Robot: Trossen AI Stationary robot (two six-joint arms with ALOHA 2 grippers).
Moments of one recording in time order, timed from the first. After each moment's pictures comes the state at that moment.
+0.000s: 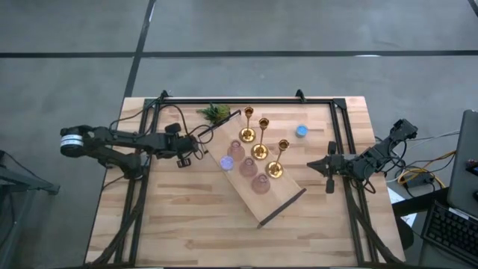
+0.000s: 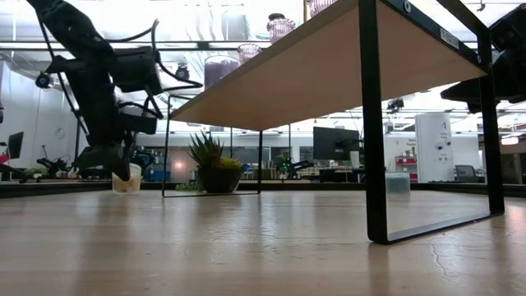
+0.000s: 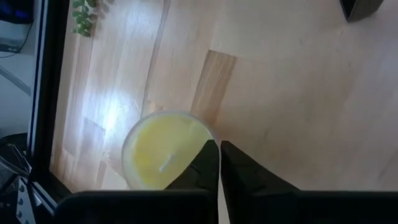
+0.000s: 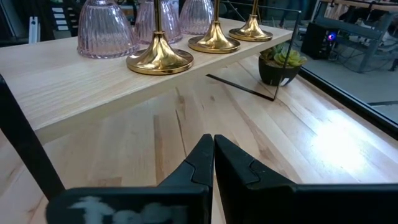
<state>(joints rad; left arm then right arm) 0.23 1.22 0.52 -0.54 -0.53 0.03 0.66 0.09 0.11 -0.36 0.81 0.26</state>
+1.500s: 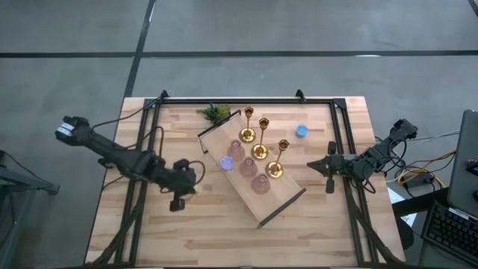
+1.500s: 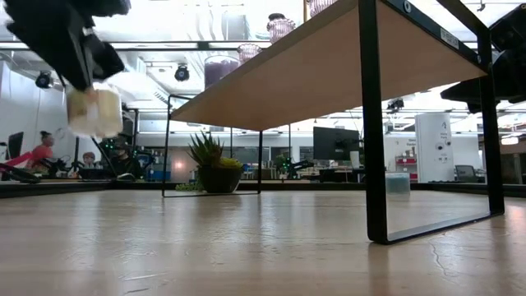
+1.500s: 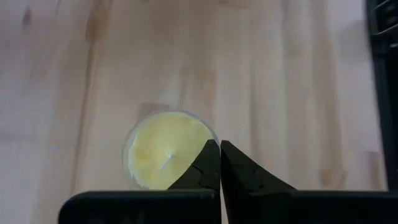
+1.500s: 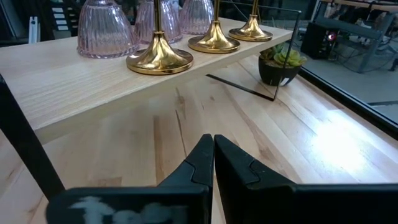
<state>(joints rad) -0.41 1.07 0.79 -0.65 -0.08 -0.49 0.66 0.09 0.11 -0.35 0.81 0.26</state>
